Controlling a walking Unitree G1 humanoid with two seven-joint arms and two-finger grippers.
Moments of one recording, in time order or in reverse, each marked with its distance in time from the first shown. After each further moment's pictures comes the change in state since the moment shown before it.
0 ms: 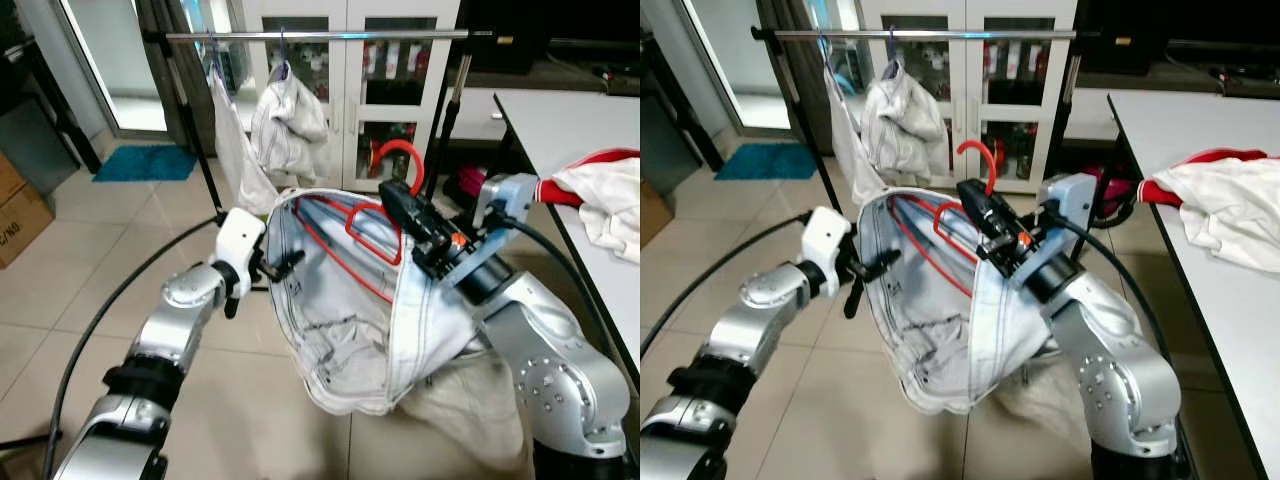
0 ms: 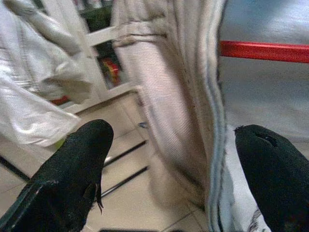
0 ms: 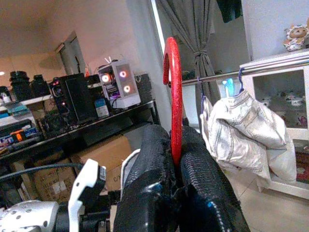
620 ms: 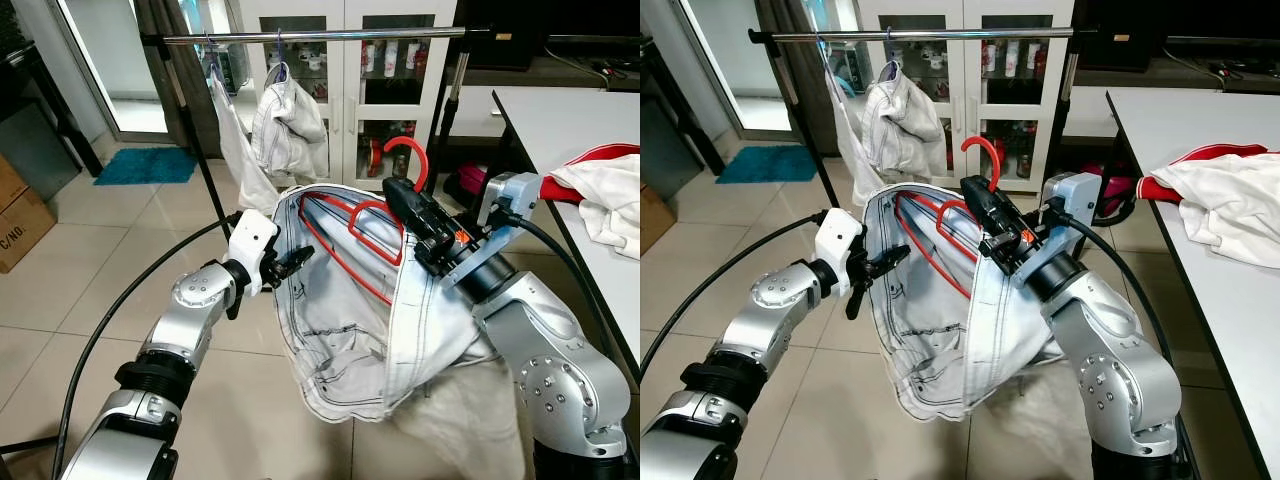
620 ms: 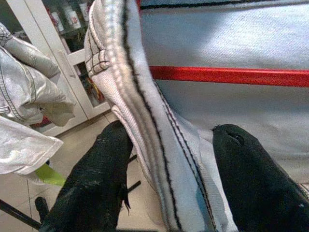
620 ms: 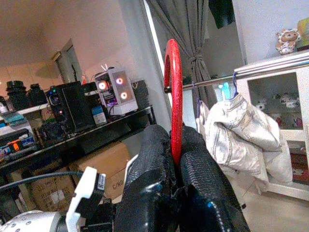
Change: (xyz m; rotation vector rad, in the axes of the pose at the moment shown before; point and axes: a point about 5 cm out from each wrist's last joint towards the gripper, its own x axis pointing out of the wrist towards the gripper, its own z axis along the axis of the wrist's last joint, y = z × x) left arm 0.005 -0.011 0.005 0.028 -0.075 -0.062; right arm 0.001 0.001 0.001 0.016 -0.025 -0.017
